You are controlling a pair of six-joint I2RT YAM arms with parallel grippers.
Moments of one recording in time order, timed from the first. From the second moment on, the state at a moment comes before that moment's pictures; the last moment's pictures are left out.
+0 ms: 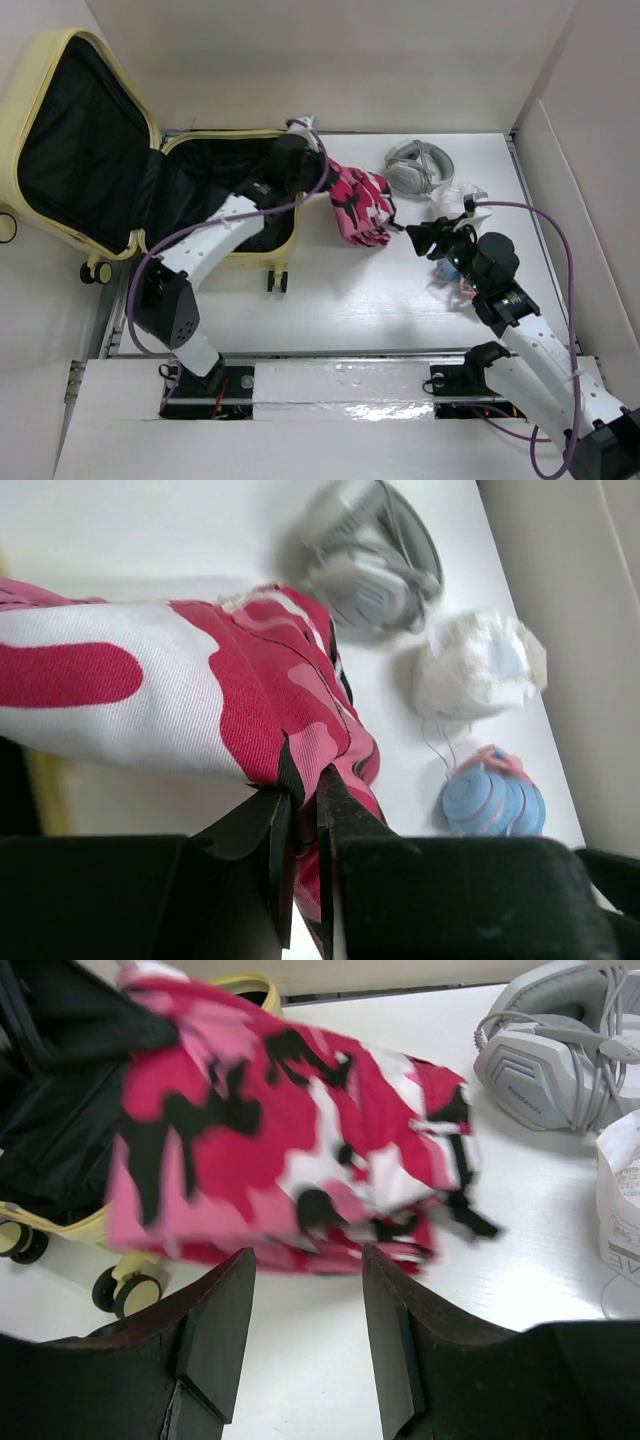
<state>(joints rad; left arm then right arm) -0.63 1.60 1.38 -0.21 -0.02 -0.59 0.38 0.70 0.52 0.11 -0.10 0.36</state>
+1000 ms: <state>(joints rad) 0.26 1.59 1.11 -0.28 0.05 -0.43 0.37 0.71 0.52 0.11 -0.12 0.36</state>
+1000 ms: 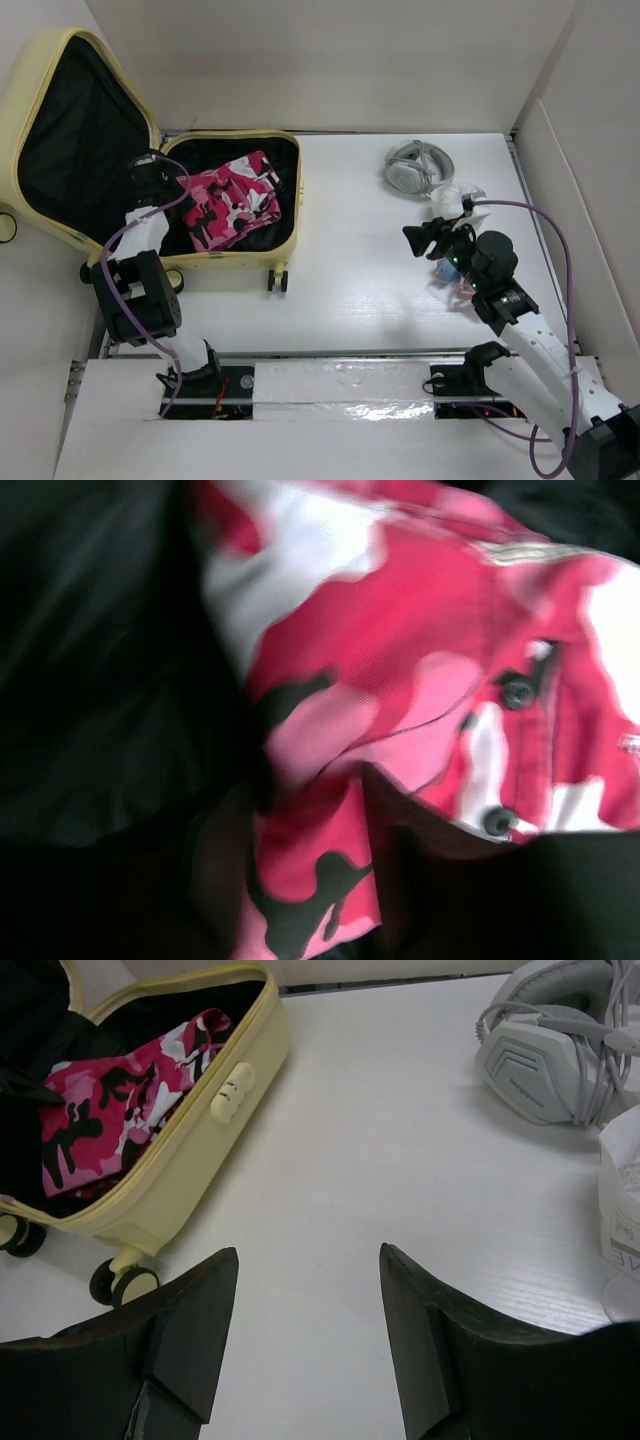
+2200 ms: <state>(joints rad) -0.13 0.66 0.73 -0.28 0.46 -0.39 0.01 1.23 0.79 -0.03 0.40 0.37</state>
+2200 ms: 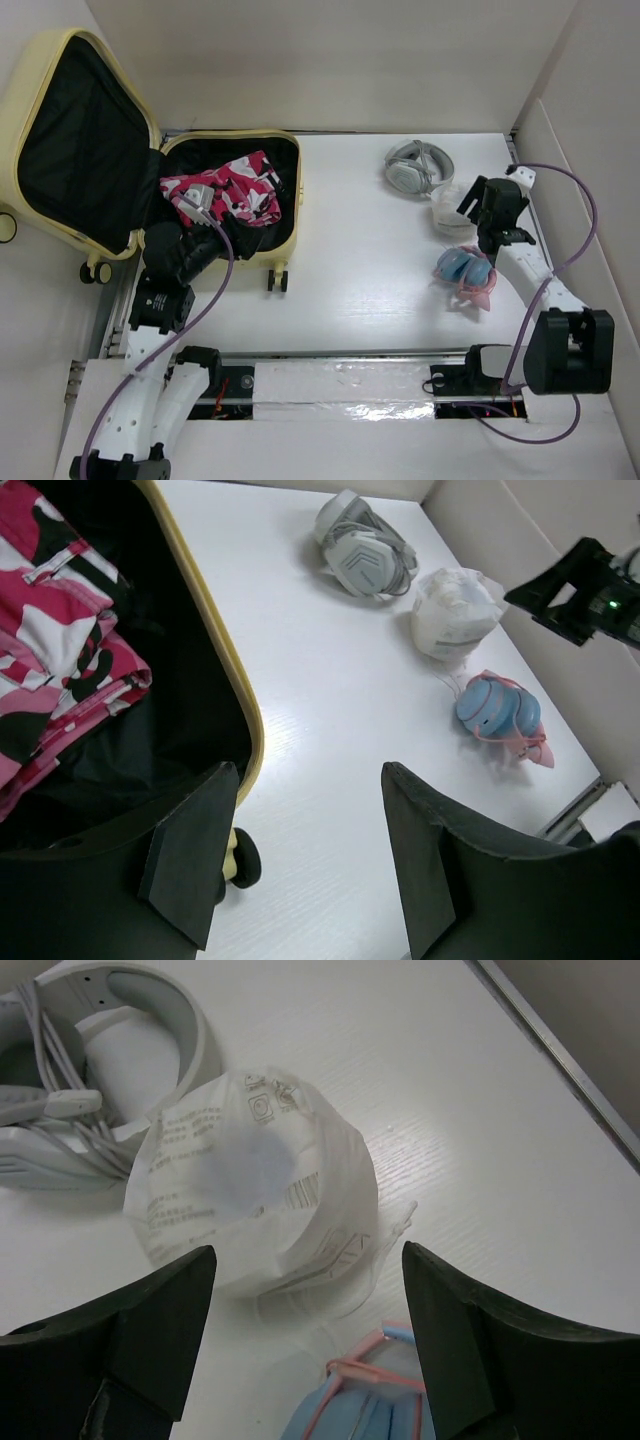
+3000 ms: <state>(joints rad) -0.26 0.64 0.75 -0.36 0.34 -0.34 -0.09 1.17 0.72 0.14 0.15 0.49</state>
